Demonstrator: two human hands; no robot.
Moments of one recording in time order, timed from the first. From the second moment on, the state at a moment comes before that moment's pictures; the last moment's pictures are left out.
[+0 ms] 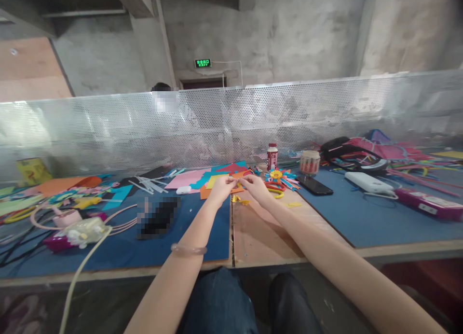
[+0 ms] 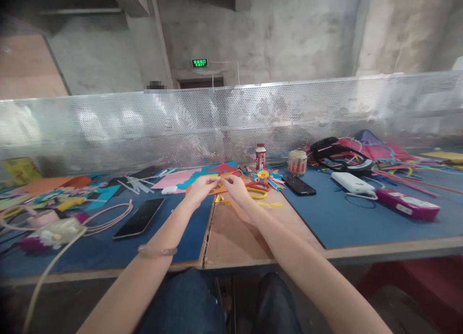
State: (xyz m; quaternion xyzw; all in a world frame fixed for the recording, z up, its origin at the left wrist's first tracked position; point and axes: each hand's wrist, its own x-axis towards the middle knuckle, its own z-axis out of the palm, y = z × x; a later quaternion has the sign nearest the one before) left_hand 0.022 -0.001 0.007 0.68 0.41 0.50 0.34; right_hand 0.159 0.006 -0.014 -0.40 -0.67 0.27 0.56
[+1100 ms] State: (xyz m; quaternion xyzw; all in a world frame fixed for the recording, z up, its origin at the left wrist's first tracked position) left_hand 0.027 -0.017 0.016 0.63 0.35 0.44 0.54; right_hand 0.162 0.002 -0.008 -0.31 -0.57 0.43 0.62
